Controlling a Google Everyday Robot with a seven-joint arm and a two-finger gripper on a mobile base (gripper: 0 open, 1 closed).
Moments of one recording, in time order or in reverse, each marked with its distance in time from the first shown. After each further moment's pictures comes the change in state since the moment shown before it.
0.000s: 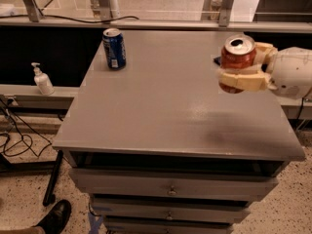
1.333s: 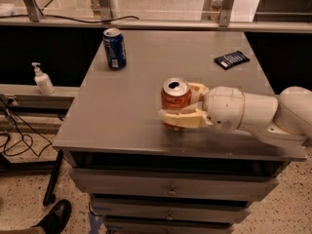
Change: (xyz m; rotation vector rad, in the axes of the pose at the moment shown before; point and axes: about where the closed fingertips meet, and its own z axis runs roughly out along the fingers) arm 0.041 0.118 0.097 -0.260 -0.099 0.179
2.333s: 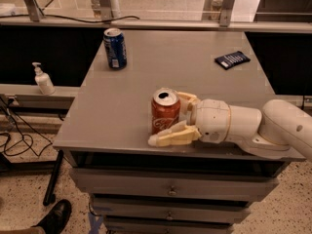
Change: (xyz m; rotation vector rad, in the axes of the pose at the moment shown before) arm 0.020 0.022 0.020 -0.041 -0.032 0.073
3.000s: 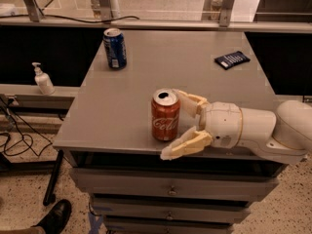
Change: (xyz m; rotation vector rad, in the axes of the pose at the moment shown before) arm -0.008 0.018 -0.019 0.002 0.038 0.057
